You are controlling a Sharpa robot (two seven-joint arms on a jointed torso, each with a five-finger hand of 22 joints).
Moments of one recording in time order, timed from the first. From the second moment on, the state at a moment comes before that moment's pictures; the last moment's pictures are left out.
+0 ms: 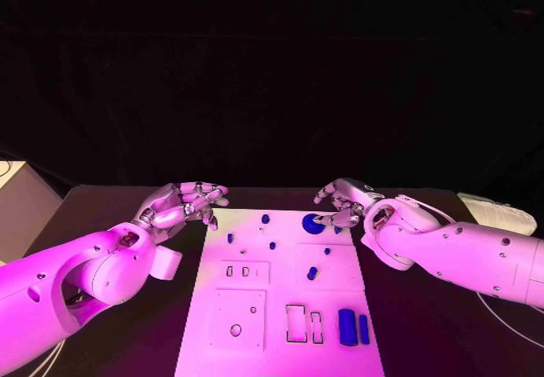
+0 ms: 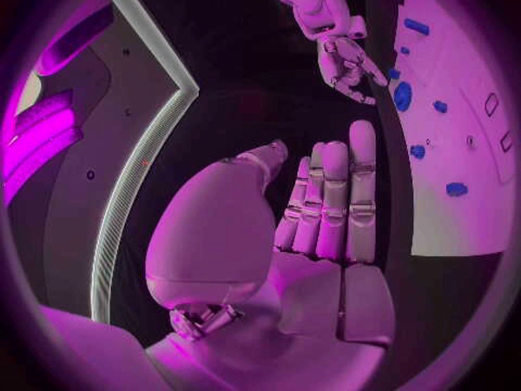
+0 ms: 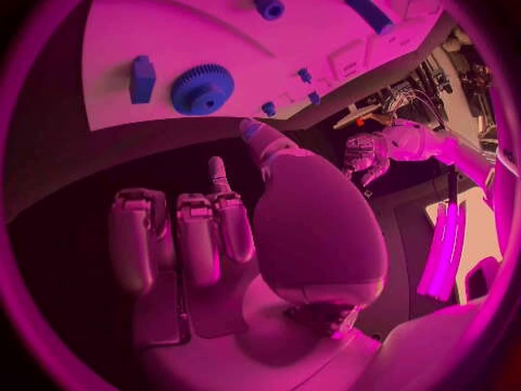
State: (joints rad) left arm 1.03 -0.96 0.22 1.63 -0.24 -0.17 0.31; left_hand 1.38 -0.15 0.44 0.21 0.05 0.83 0.20 0.33 0.29 1.09 0.12 0.27 0.18 1.09 0.05 1.00 0.71 0.18 1.08 0.14 0.86 0.48; right arm 1.26 -0.80 -0.09 1.42 -1.36 -0.49 -0.17; right_hand 1.31 -0.24 0.28 0.13 0.24 0.92 0.16 0.11 0.41 1.46 0.07 1.51 1.31 1.47 -0.01 1.55 1.31 0.04 1.47 0.09 1.48 1.31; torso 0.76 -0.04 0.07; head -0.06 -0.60
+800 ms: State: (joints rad) left arm 1.02 -0.96 0.22 1.63 -0.24 -0.16 0.31; left_hand 1.38 -0.15 0.44 0.21 0.05 0.83 0.20 0.33 0.29 1.09 0.12 0.27 0.18 1.09 0.05 1.00 0.71 0.18 1.08 0.14 0.86 0.48; right arm 1.24 -0.74 -0.09 1.35 -1.39 -0.37 -0.23; right_hand 1.33 -0.21 0.19 0.18 0.24 0.90 0.17 0.10 0.42 1.46 0.08 1.55 1.31 1.47 0.00 1.56 1.31 0.02 1.46 0.10 1.52 1.31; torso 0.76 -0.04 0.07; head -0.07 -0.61
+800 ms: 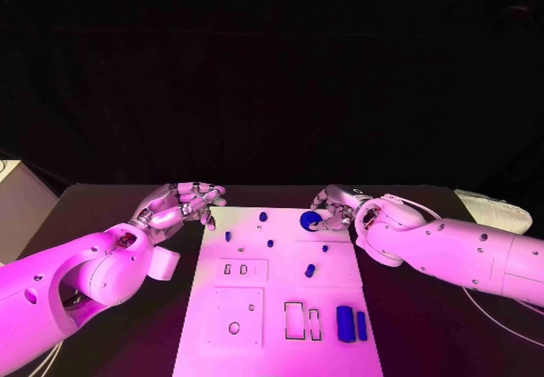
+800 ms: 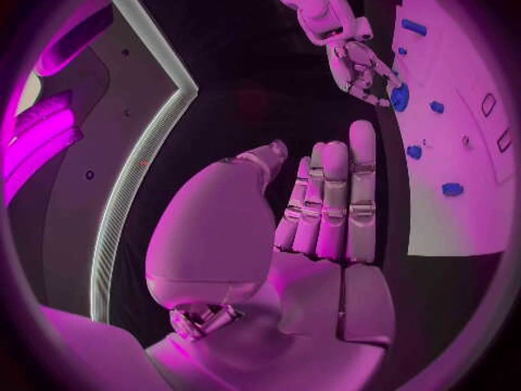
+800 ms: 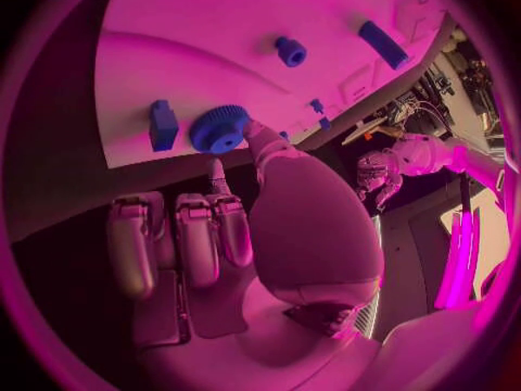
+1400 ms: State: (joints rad) left arm 1.02 -0.96 0.22 1.63 -0.24 -0.16 0.31; left_hand 1.38 -0.15 0.44 0.21 0.05 0.83 0.20 0.33 0.29 1.09 0.12 0.27 0.19 1.09 0.05 1.00 0.71 0.18 1.08 0.14 0.86 0.48; right arm 1.24 -0.72 -0.09 1.32 -1.40 -0.37 -0.24; right_hand 1.36 -0.19 0.21 0.19 0.25 0.93 0.16 0.11 0.43 1.46 0.08 1.55 1.31 1.47 0.00 1.56 1.31 0.02 1.46 0.10 1.53 1.31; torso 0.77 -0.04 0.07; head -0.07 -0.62
